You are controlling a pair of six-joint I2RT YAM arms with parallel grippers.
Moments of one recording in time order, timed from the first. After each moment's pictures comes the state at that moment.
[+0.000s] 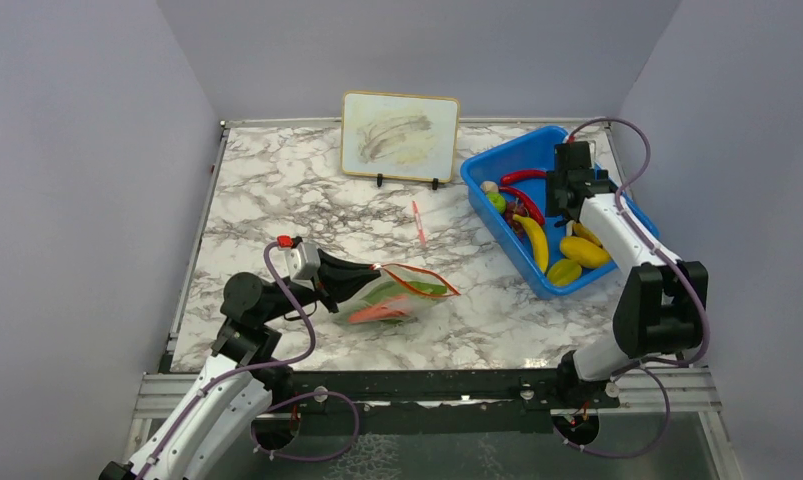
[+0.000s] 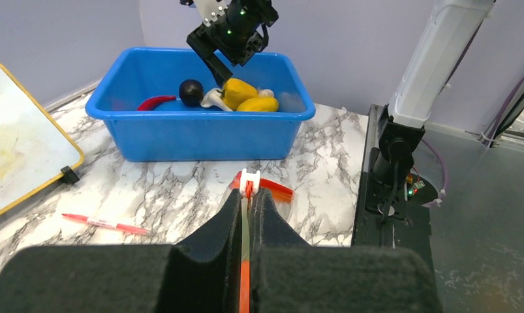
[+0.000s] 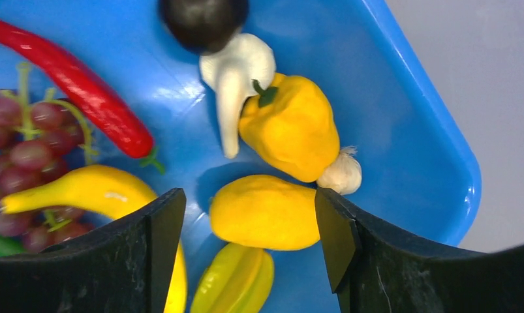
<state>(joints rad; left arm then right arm) -0.47 0.47 0.38 0.34 0.74 -0.26 0.10 1.51 1.16 -0.53 0.53 0.05</state>
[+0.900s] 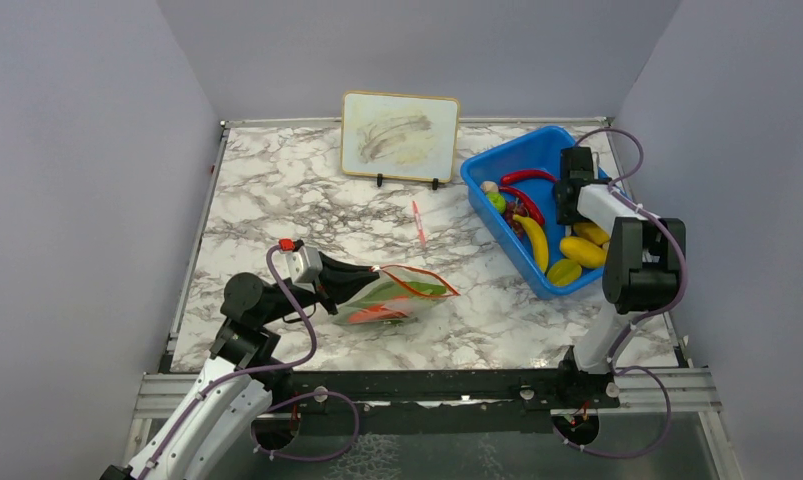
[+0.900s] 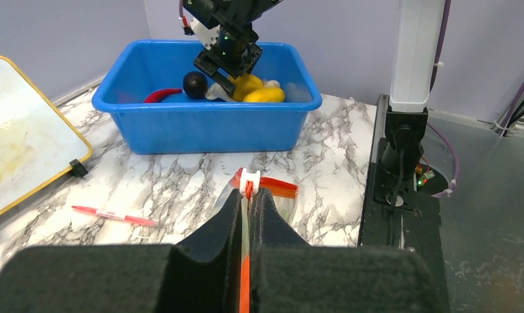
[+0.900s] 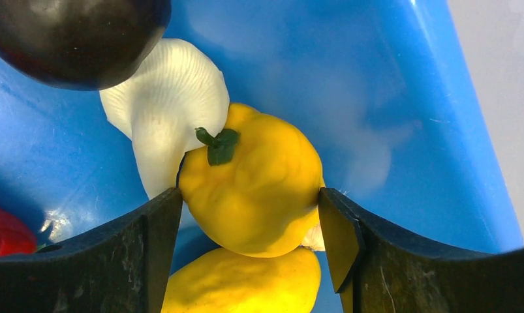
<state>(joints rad) -0.47 0.45 0.38 0.28 0.73 -0.21 -0.03 1.81 1.18 -0.39 0.59 -0.05</state>
